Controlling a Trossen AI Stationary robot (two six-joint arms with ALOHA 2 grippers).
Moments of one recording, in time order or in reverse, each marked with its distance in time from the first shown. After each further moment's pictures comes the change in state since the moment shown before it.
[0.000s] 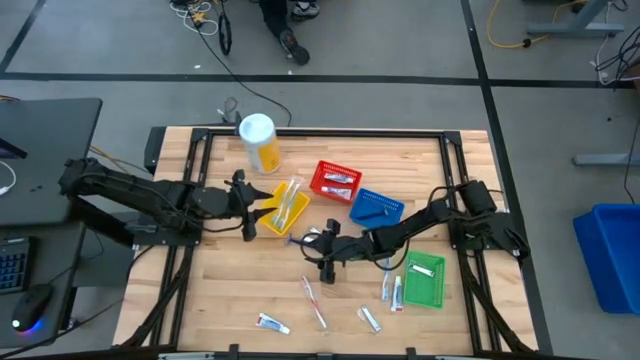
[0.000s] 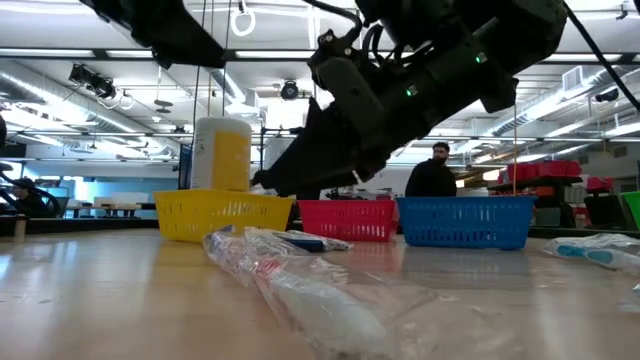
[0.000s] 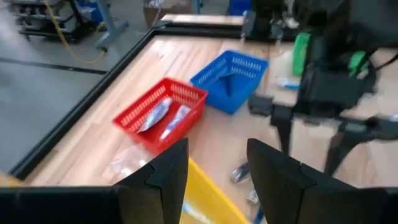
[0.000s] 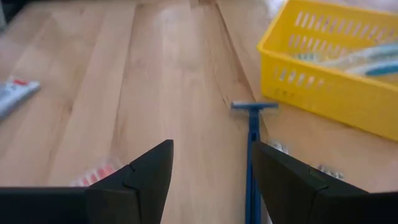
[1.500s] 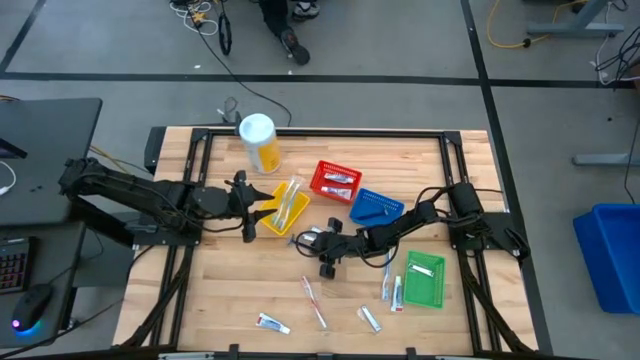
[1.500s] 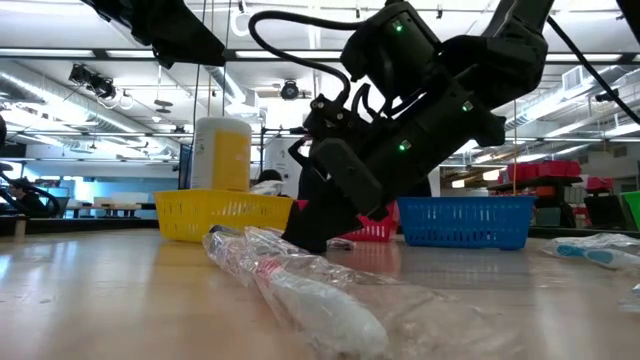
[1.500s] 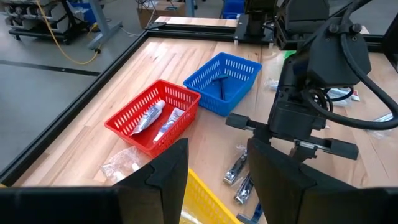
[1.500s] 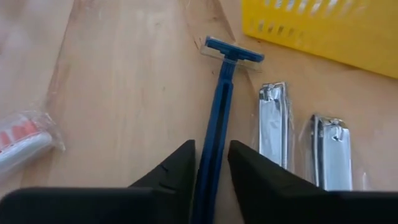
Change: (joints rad) left arm 0.000 0.001 0.000 0.009 0.020 0.000; right arm -0.050 0.101 0.002 -0.066 -0.026 0.032
